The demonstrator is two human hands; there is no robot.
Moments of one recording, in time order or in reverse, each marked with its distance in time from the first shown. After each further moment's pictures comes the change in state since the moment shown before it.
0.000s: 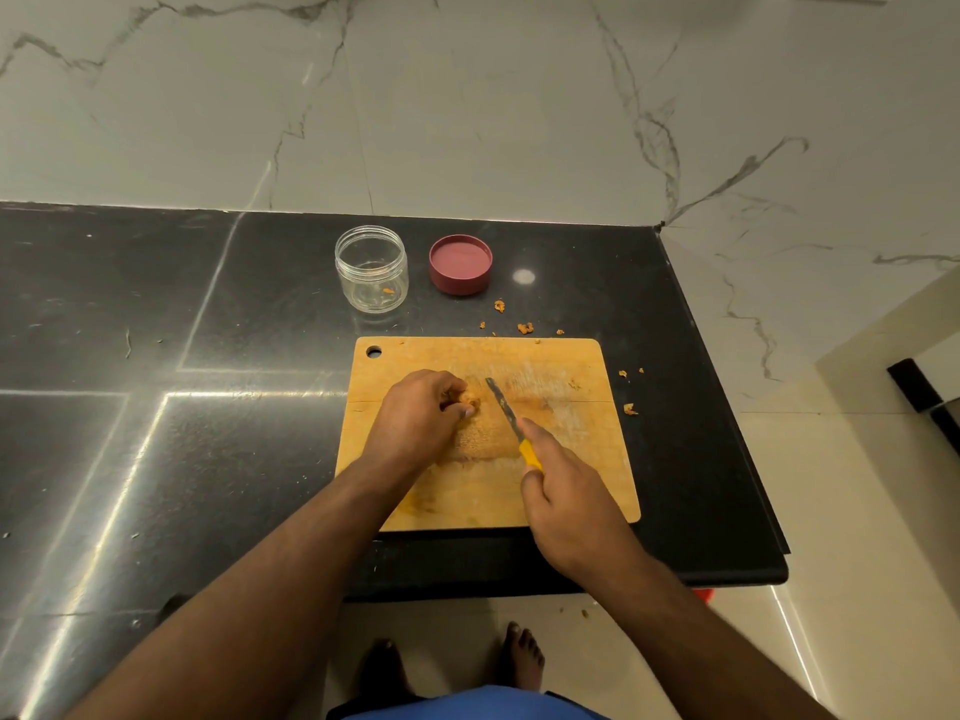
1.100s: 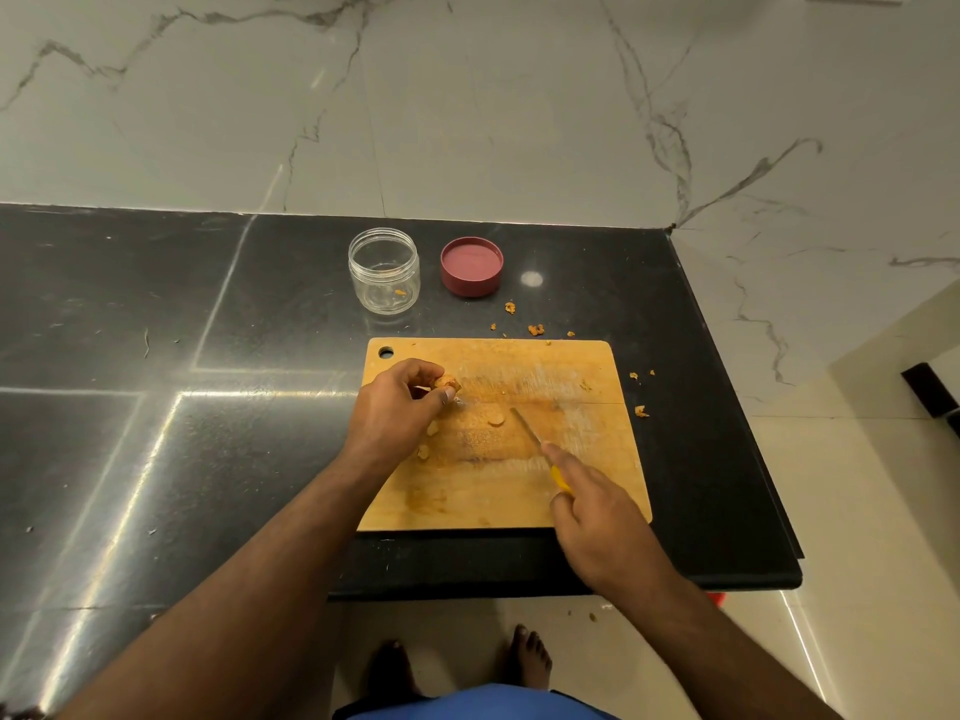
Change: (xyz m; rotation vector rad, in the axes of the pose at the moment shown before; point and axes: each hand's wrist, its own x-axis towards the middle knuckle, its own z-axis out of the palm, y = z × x) left_hand -0.006 -0.014 -0.028 -0.292 0.057 -0.190; right_hand -0.012 0.028 0.001 -0.121 0.014 0.024
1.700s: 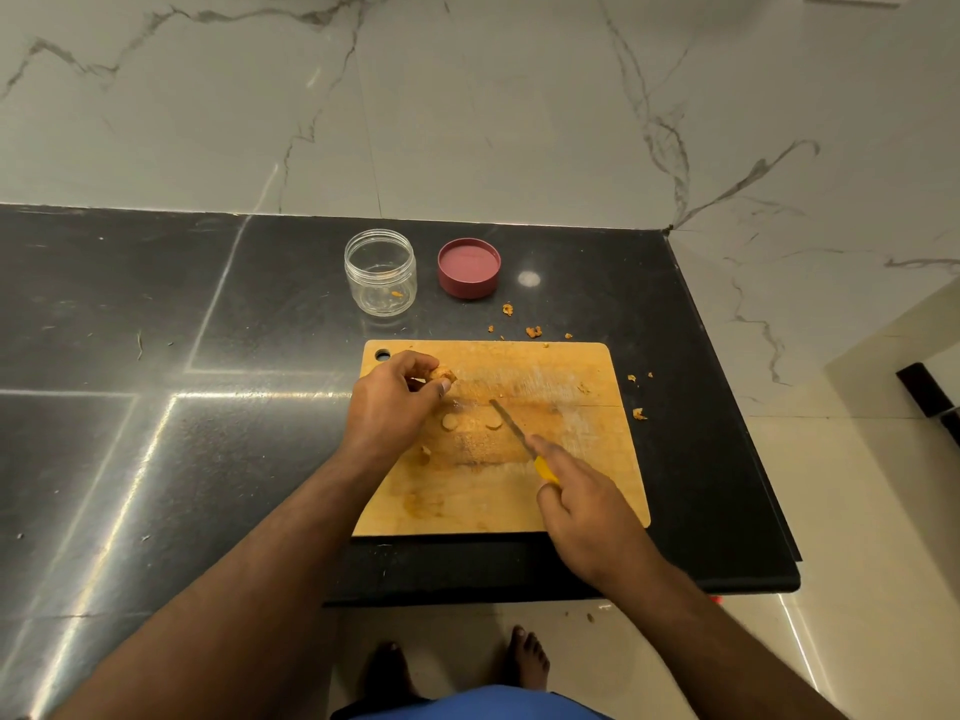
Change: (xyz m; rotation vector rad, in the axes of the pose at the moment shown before) left_hand 0.009 0.005 -0.001 0.023 0.055 0.003; right_hand 0.015 -0.008 -0.001 0.076 -0.043 -0.023
